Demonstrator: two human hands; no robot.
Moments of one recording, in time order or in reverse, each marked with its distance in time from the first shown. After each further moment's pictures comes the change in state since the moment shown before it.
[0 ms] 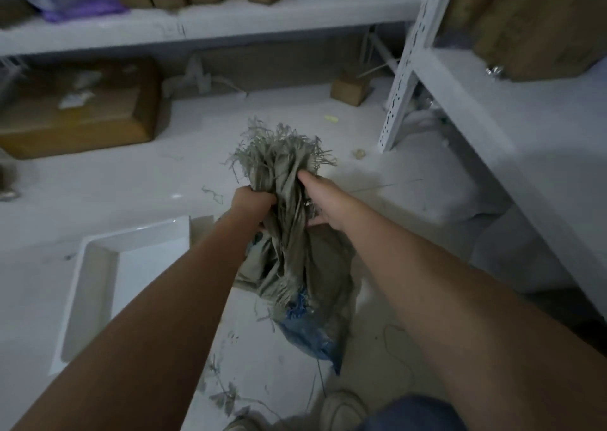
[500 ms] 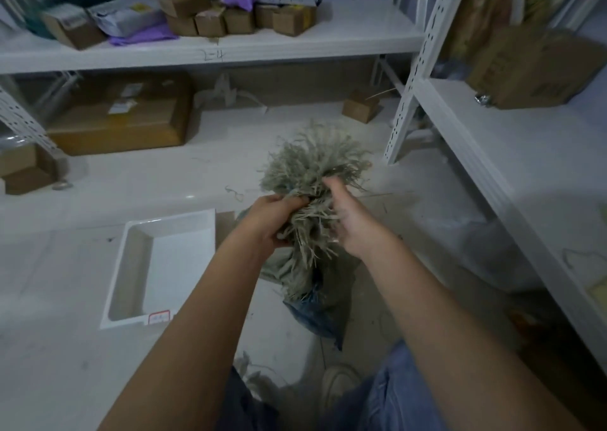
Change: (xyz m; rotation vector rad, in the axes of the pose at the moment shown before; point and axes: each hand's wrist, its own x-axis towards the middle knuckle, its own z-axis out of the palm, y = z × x) left_hand -0.129 0.006 -0.035 -0.224 -0.213 -0.002; right_hand -0.143 -0.015 0.021 0.264 0.010 0.026
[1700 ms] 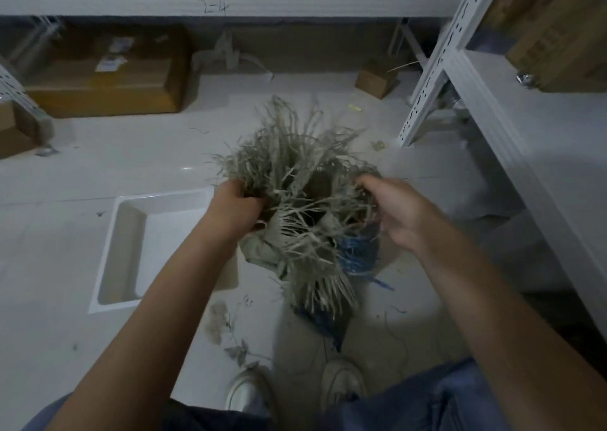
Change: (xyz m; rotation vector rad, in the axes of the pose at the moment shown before) left_hand 0.017 -0.004 -0.050 0.226 0.184 0.139; right_hand 0.028 -0.007 -0.027 -0.108 0.089 -0.079
